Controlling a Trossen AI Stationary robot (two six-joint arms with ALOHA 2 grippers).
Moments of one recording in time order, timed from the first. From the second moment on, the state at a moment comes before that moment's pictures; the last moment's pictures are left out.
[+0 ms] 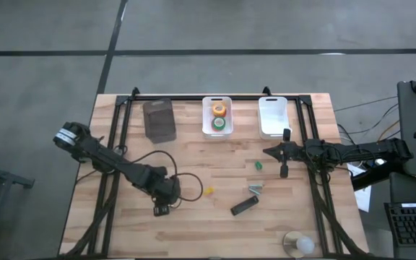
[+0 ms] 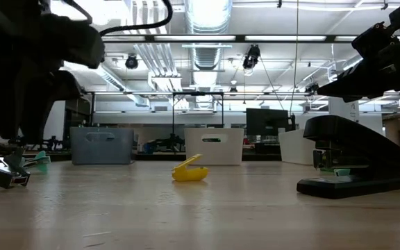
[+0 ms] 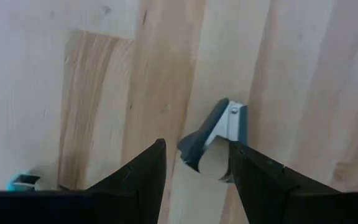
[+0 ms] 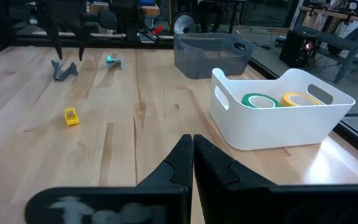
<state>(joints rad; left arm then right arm) -0.44 1.51 0.95 -0.75 0.01 -0.63 0.03 0.33 0.03 0.08 0.21 0.00</state>
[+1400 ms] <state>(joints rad) -0.43 1.50 0.85 -0.60 0.03 -0.63 0.03 0.33 0.03 0.08 0.21 0.00</state>
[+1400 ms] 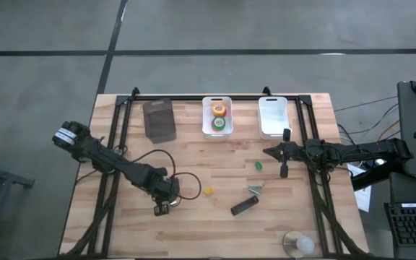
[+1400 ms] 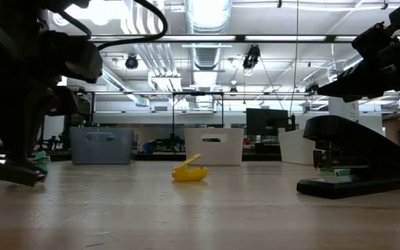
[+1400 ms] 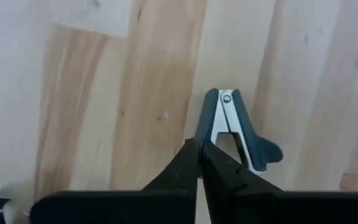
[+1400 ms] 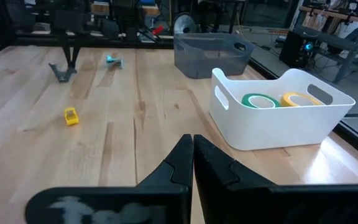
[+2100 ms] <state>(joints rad) -0.28 1.30 0.95 -0.91 -0.60 -0.45 0.03 0.33 0.03 0.08 0.21 0.00</state>
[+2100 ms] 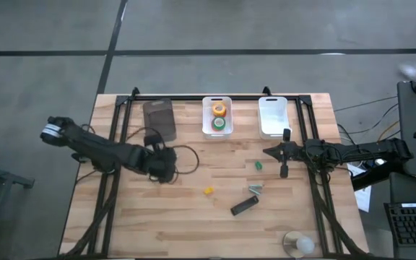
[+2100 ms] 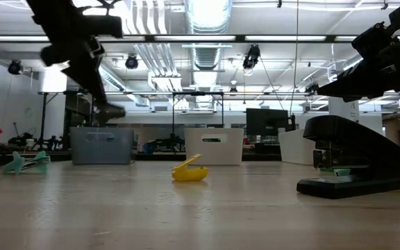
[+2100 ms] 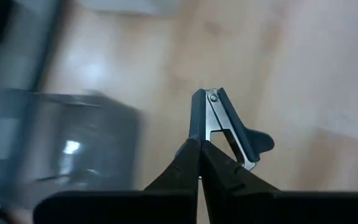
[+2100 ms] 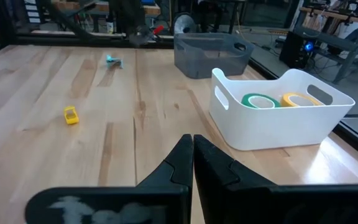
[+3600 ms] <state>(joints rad) 0.57 1.48 0.94 -0.76 -0.50 -0.31 0.03 0.33 0.03 0.08 0.21 0.00</state>
